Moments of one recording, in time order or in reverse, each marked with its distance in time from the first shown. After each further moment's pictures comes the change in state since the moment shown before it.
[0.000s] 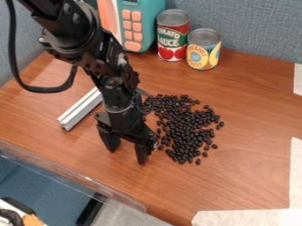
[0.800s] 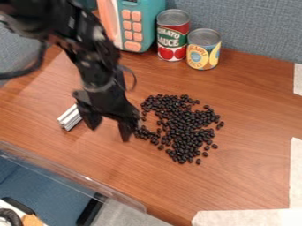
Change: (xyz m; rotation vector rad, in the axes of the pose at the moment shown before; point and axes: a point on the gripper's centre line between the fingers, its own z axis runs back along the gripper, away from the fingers) arm 0.002 0.025 0.050 0.076 -0.106 0.046
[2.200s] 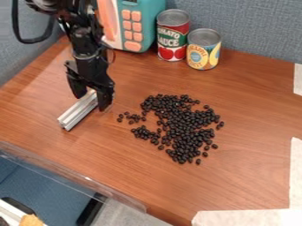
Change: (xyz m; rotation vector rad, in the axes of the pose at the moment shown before) arm 0.056 0.083 -0.054 0.079 0.129 -0.120
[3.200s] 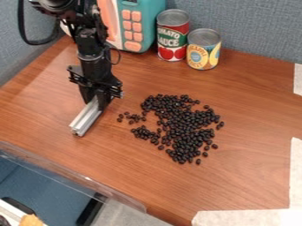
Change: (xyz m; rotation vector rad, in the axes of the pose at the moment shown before) arm 0.003 -0.030 0.001 -0.083 0.031 0.116
